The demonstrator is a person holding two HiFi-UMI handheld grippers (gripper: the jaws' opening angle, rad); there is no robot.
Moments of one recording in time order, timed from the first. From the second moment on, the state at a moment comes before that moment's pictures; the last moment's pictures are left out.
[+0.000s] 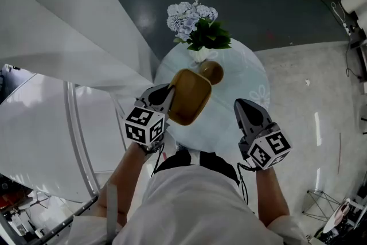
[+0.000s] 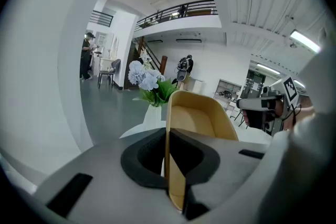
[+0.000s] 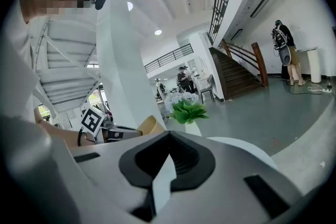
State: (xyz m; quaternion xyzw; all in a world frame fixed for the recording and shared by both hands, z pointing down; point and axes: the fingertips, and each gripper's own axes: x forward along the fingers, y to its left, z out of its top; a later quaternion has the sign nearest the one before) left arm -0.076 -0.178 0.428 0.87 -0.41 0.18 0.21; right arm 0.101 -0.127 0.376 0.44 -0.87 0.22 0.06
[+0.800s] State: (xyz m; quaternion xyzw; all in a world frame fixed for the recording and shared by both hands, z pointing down) left arm -0.064 -0.173 0.387 0.89 -0.40 0.15 0.18; right arm 0.100 -0.124 0.360 0.45 -0.87 0.20 0.06
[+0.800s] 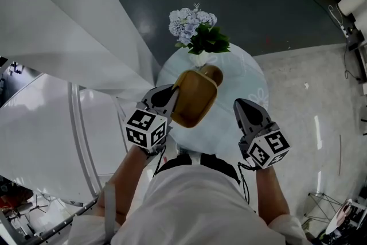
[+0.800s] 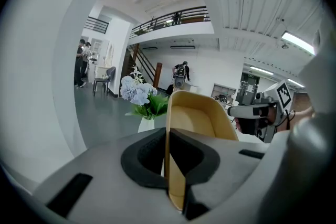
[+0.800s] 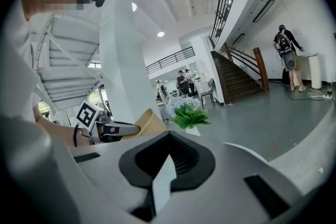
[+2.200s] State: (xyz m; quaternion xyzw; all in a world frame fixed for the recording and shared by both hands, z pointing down) left arm -0.056 -0.164 0.386 0.89 -0.39 0.14 0.18; right arm 0.097 -0.122 0.363 0.44 -0.87 0.19 0.07
